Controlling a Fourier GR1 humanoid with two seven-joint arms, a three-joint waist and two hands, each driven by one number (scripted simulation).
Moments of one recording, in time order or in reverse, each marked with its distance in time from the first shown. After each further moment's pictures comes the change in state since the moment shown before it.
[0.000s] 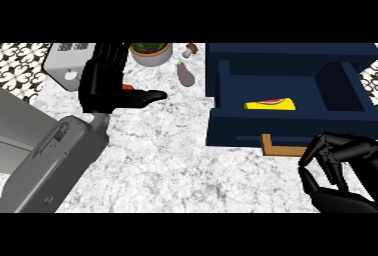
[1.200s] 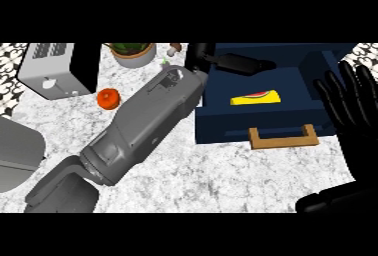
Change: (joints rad) left arm -0.662 -0.382 -0.122 0.775 -0.039 -0.008 -0.138; right arm -0.132 0.170 -0.056 0.029 -0.294 -0.170 0.032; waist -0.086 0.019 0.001
